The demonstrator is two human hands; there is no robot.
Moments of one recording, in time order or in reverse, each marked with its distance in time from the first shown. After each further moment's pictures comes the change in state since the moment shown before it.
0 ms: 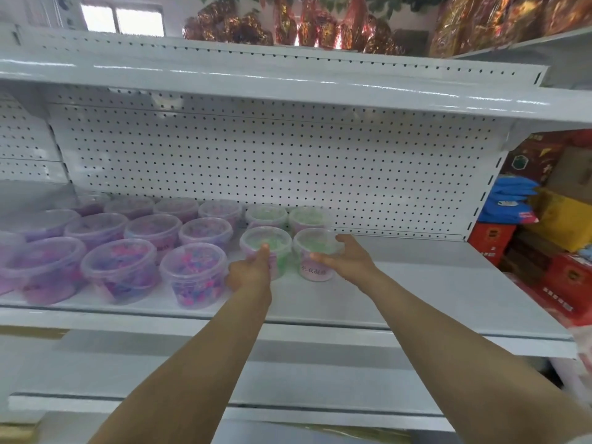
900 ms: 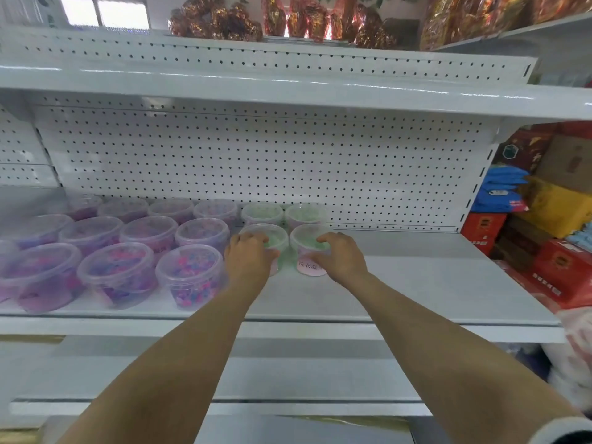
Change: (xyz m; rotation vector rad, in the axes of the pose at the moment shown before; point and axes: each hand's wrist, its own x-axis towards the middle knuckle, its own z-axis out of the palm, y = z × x) left_hand -0.003 0.030 -0.014 0.965 -0.105 0.834; right_hand 0.000 -0.004 0.017 -0.351 0.182 -0.207
